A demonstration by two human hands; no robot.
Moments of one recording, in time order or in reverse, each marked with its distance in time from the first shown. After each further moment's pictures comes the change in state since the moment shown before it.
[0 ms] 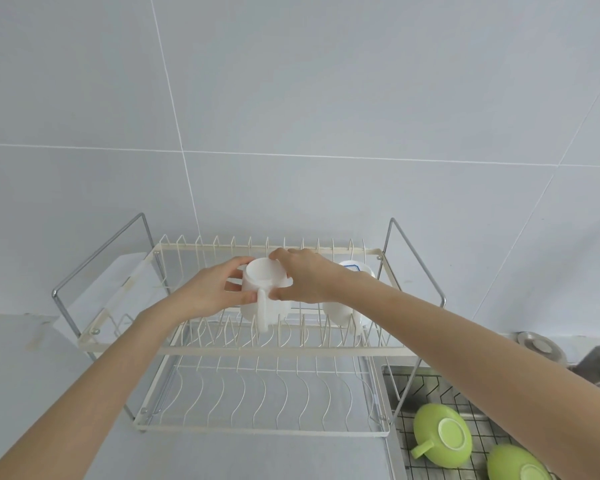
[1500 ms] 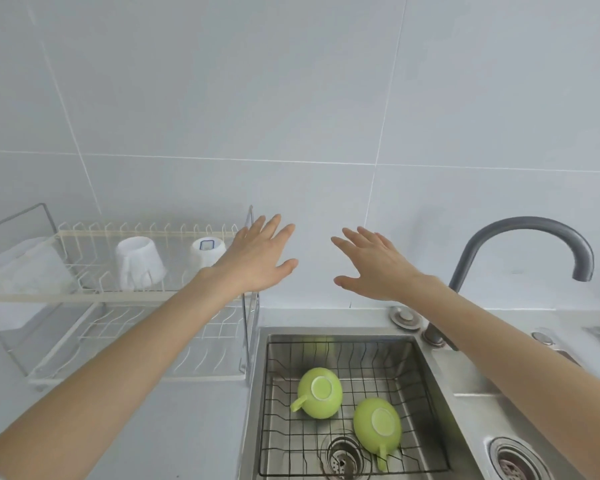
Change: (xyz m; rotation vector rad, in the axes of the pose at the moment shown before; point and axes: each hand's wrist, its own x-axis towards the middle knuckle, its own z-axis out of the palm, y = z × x) left_hand -0.038 0.243 0.186 0.773 0.122 0.206; right_hand -0.278 0.182 -0.059 -0.257 0.175 0.226
